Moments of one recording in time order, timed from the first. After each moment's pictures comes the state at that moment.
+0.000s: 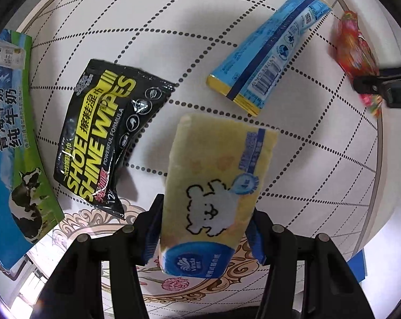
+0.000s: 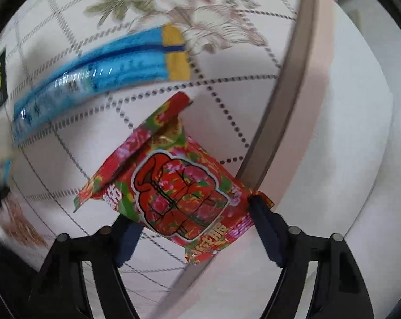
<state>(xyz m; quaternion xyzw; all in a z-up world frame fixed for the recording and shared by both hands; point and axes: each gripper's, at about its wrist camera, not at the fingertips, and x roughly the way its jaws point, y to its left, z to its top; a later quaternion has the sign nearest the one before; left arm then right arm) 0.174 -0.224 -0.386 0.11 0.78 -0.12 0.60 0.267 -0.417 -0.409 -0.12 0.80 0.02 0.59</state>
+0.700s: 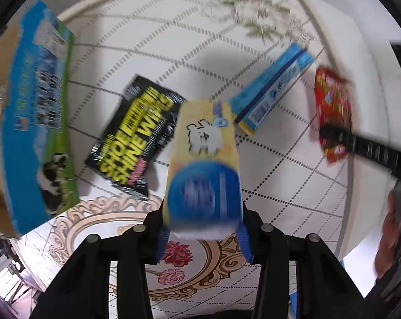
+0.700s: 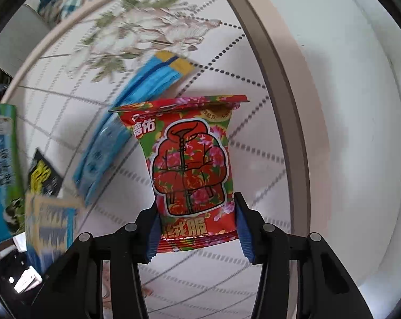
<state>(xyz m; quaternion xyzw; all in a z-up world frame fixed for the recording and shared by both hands) 0.151 -0.141 -0.324 0.03 0.73 -0.12 0.67 0.214 -0.402 -0.361 0.11 0.72 -0.06 0.68</state>
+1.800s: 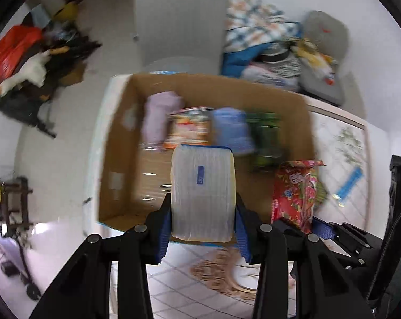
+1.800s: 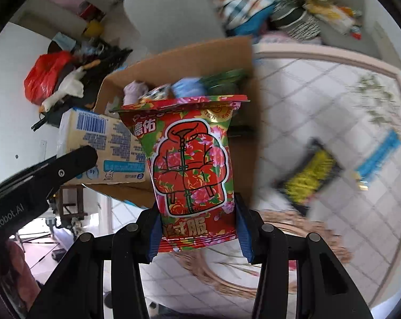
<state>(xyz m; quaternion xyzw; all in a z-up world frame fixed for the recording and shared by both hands) 0.222 0.175 -0.186 -0.05 0.65 0.02 0.76 0.215 -0.001 -0.235 0.11 0.68 0.15 0.71</state>
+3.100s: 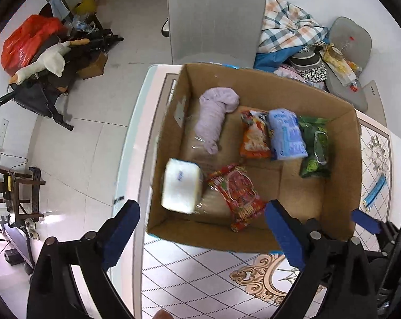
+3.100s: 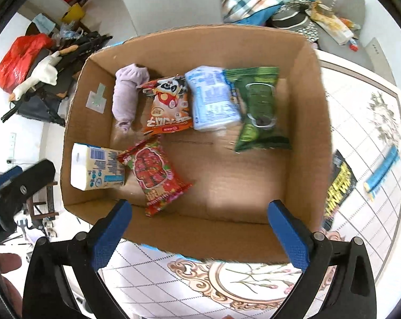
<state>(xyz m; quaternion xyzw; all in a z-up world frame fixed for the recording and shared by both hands) 0.208 0.225 -0.200 -0.05 0.64 0.06 0.76 0.225 0.059 -0.260 0.03 0.68 0.08 0.73</state>
